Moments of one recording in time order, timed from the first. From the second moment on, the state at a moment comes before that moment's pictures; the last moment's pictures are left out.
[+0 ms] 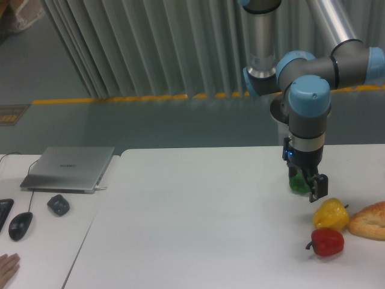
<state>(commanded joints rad) 2.34 -1.83 -1.54 -1.35 1.51 1.25</state>
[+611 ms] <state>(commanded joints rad) 2.35 -1.81 -1.57 -1.33 1.50 1.24</state>
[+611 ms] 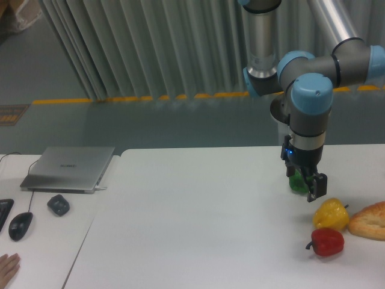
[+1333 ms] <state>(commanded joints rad) 2.39 -1.79 -1.58 -1.30 1.47 1.24</state>
